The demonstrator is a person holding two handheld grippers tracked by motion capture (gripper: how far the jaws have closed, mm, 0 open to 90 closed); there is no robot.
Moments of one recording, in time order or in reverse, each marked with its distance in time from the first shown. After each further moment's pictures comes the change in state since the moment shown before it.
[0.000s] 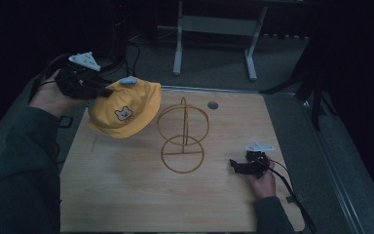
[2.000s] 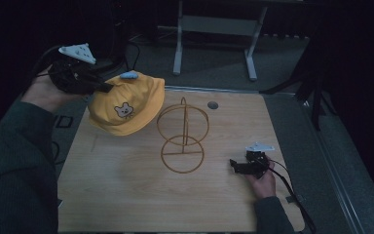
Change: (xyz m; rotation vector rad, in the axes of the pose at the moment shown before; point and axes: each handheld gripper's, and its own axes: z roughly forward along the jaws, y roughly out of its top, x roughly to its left) left arm -0.004 0.013 -0.022 -0.057 -0.038 0.037; right arm 0.000 0.000 0.000 0.000 -0.001 -0.002
